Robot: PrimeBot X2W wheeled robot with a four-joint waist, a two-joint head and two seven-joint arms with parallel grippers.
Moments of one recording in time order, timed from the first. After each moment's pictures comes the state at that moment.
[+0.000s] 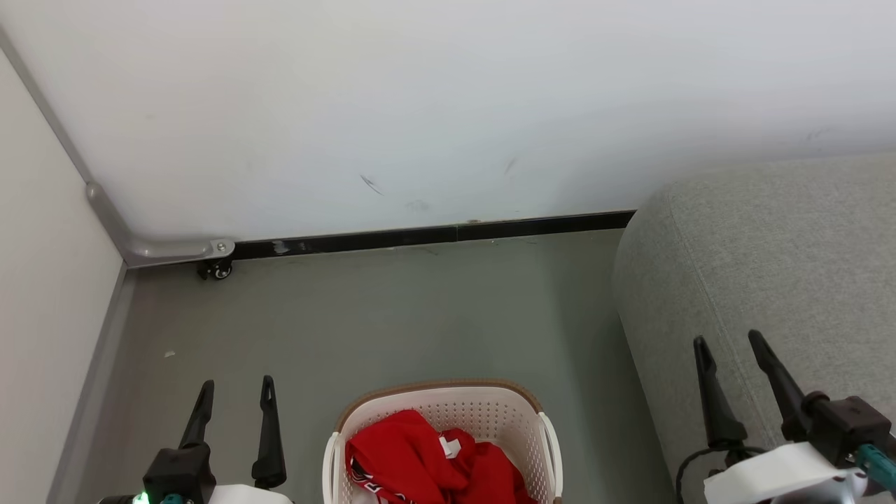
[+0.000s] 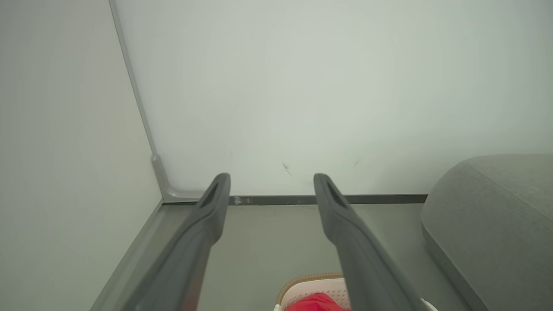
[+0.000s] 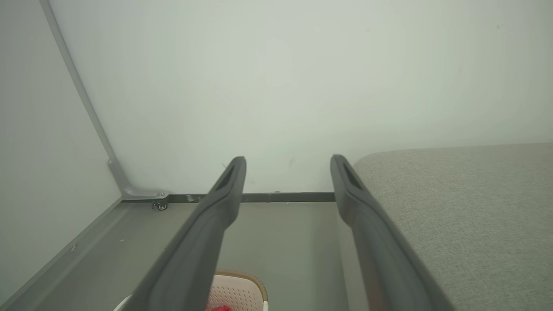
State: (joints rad) left arm 0.02 0.07 -0.11 0.22 -0.15 0.17 -0.26; right arm 0.03 -0.06 -0.06 0.17 0.13 0.13 -0.13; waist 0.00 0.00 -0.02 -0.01
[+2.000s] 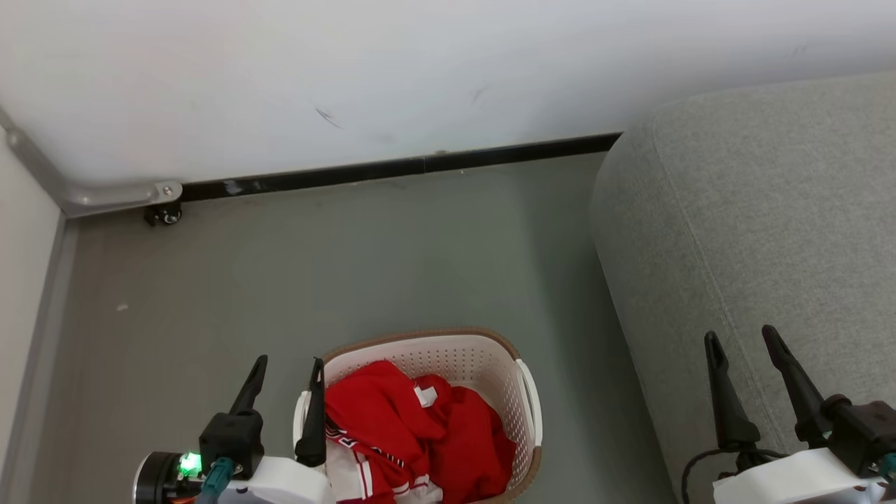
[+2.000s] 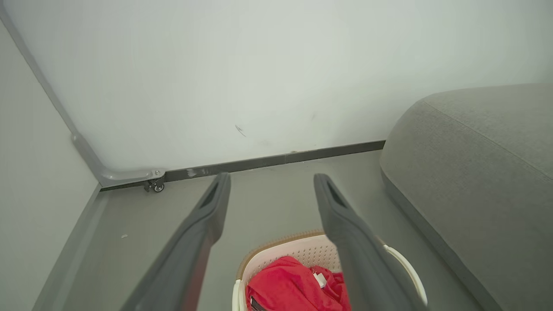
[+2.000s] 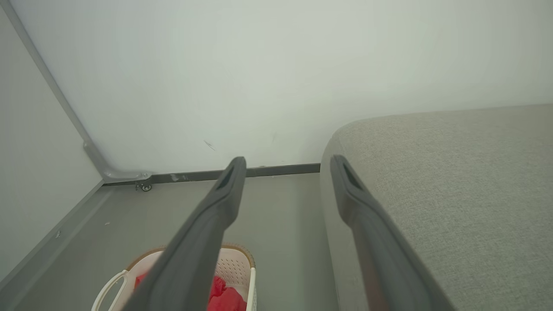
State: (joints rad) left arm -0.08 0.06 -0.19 0.34 -0.11 0.11 -0.26; right arm 0.10 -0.04 -0.08 0.00 0.13 0.13 -0.05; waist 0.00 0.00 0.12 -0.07
